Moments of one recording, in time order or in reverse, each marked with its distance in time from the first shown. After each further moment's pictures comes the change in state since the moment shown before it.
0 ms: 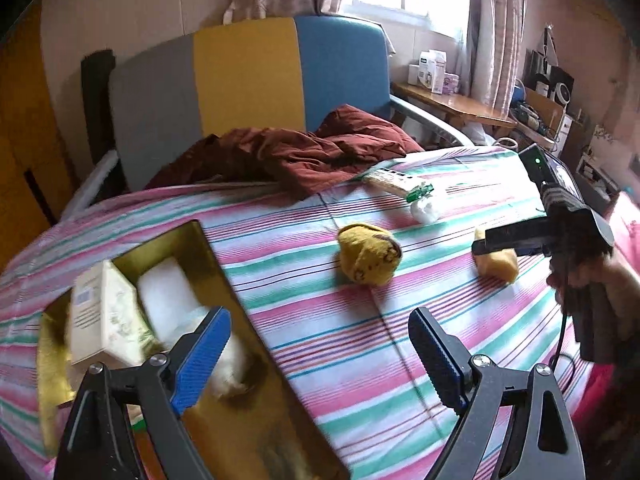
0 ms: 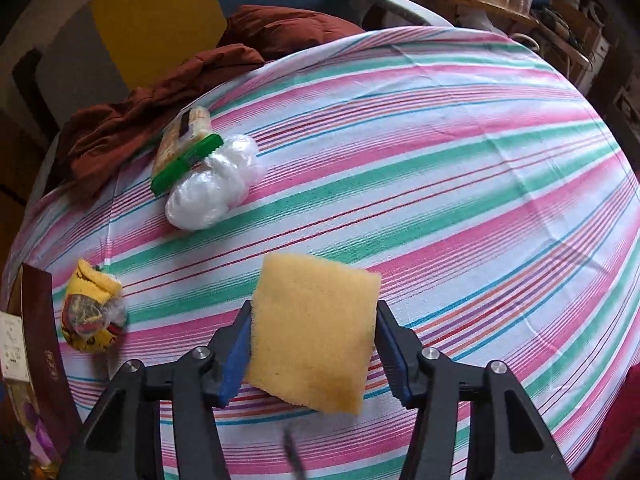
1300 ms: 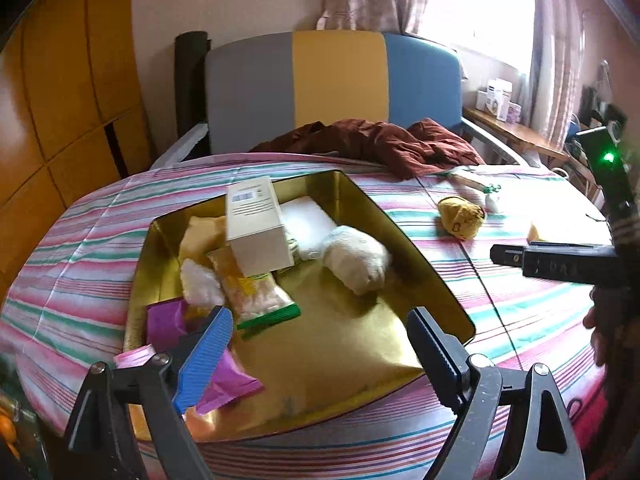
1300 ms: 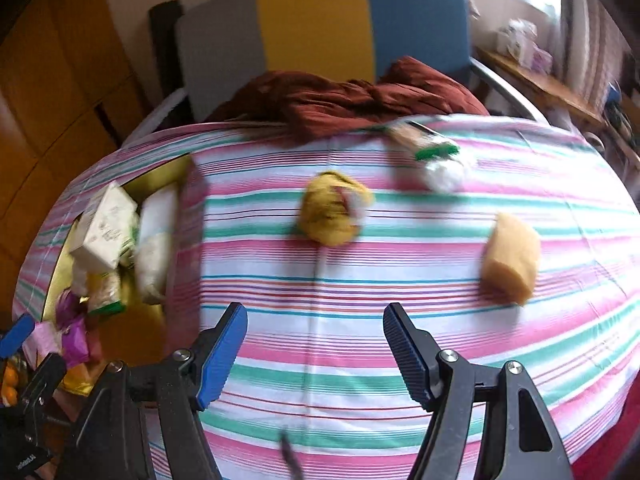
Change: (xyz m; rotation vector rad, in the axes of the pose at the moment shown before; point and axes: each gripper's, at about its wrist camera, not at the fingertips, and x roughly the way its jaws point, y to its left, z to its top) left arm -0.089 0.079 -0.094 -0.144 -0.058 0.193; right arm -0.077 0.132 -0.112 -0.283 -0.181 0.147
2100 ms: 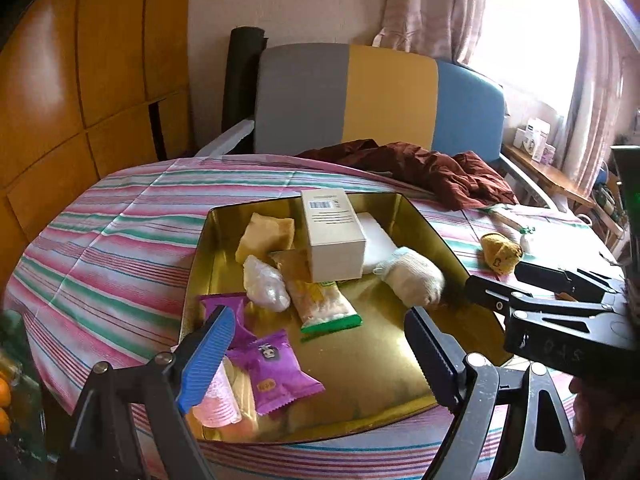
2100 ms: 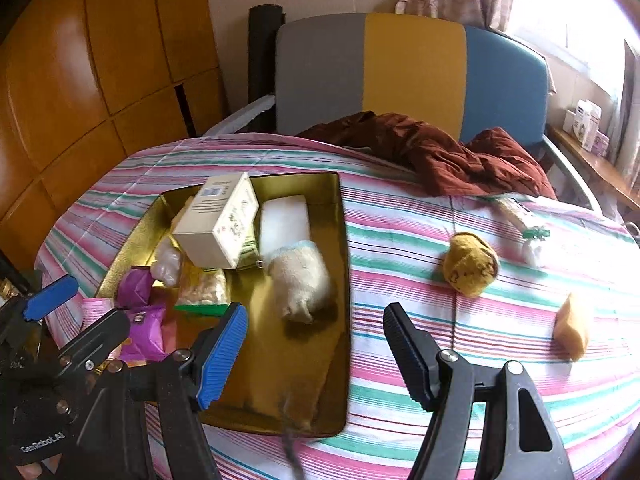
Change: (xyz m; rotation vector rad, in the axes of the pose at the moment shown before) left arm -0.016 0.056 -0.005 -0.152 -0.046 0.074; right arm -0.020 0.129 -0.017 -0.260 -0.134 0.116
